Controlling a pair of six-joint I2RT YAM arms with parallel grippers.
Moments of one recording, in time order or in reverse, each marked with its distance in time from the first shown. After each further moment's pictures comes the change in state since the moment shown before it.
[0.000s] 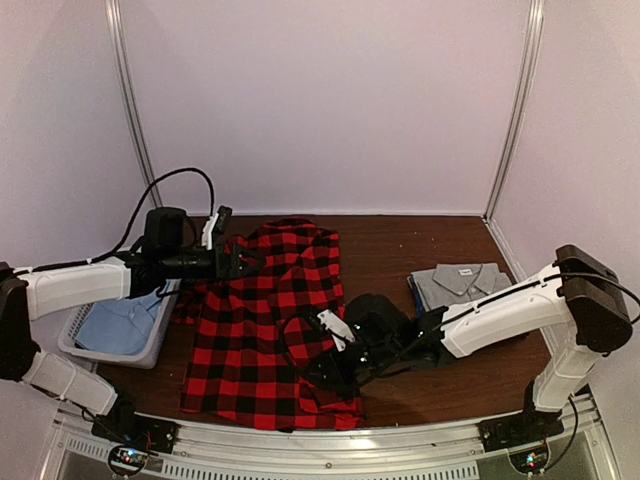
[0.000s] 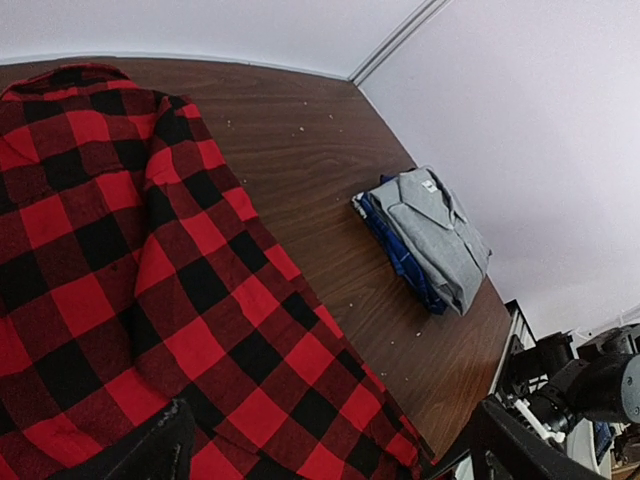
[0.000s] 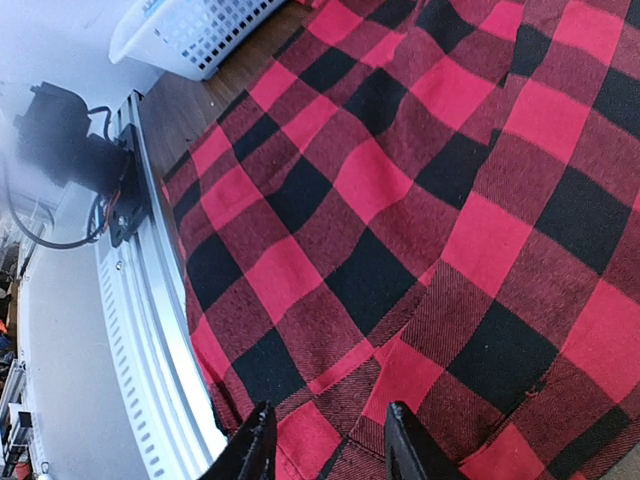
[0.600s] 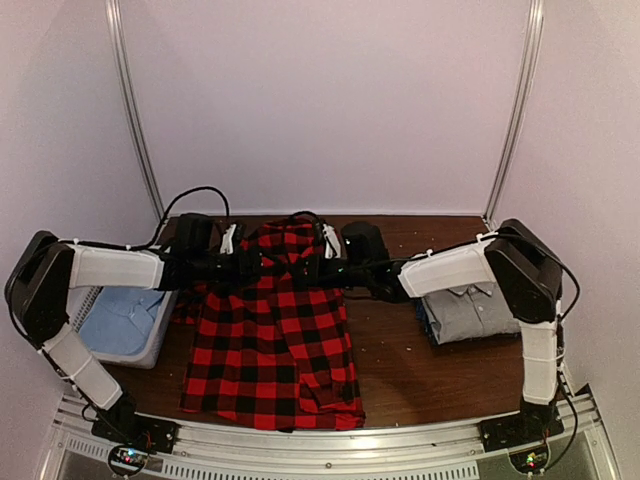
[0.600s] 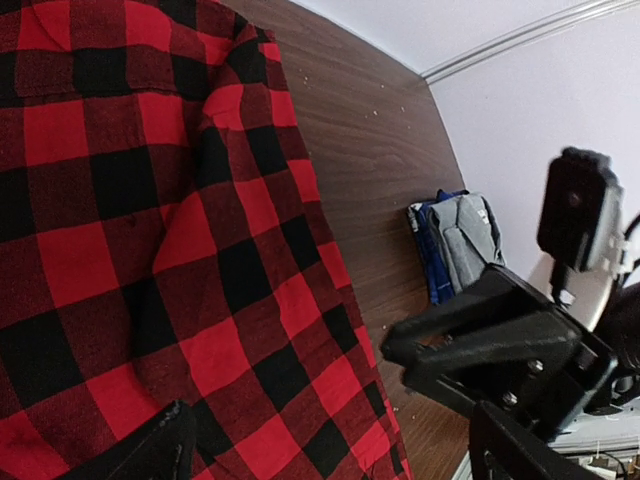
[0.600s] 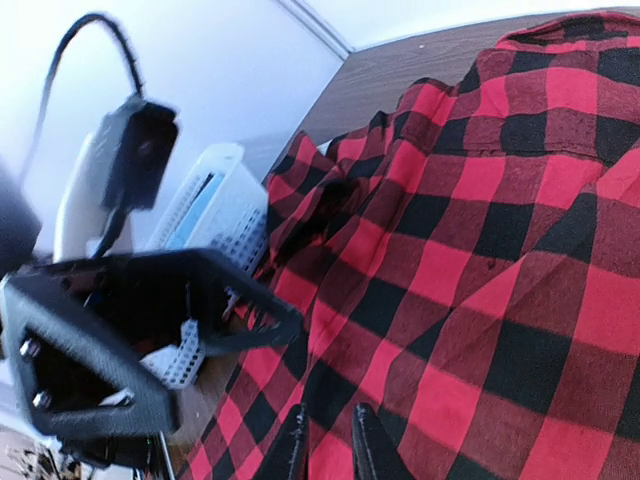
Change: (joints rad) left arm -0.031 0.269 0.082 0.063 -0.084 -0.226; right arm -0.308 0.351 0.394 0.286 -0.093 0.185
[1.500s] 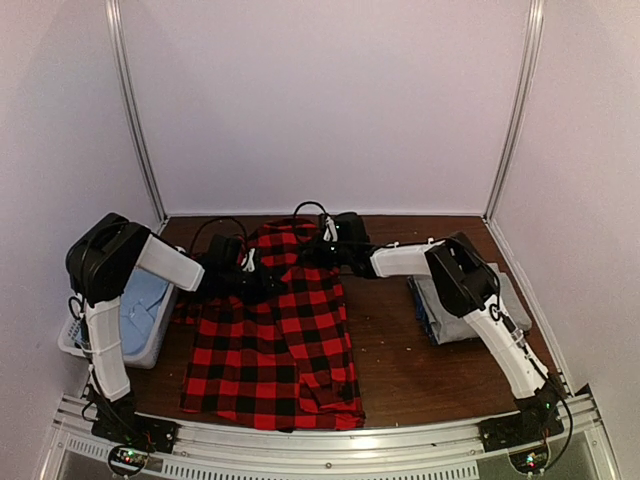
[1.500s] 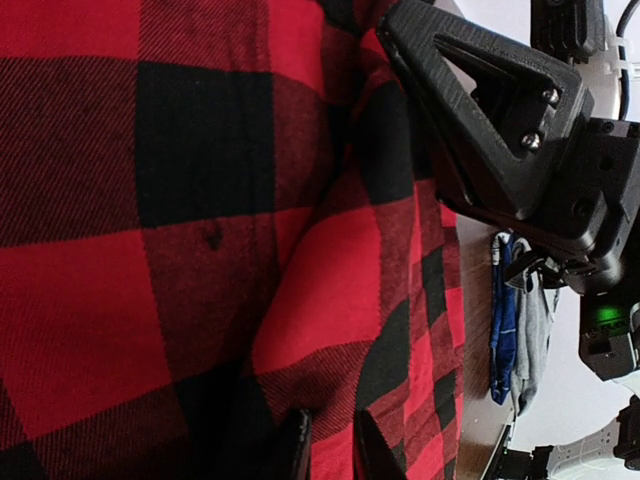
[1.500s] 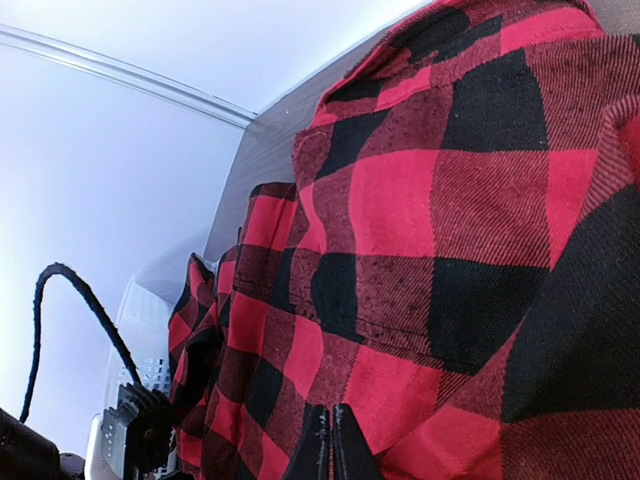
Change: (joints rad) left arm 0.000 0.428 0.134 0.194 0.009 -0.173; right arm -0.211 0.625 0.742 -0.107 -0.113 0.222
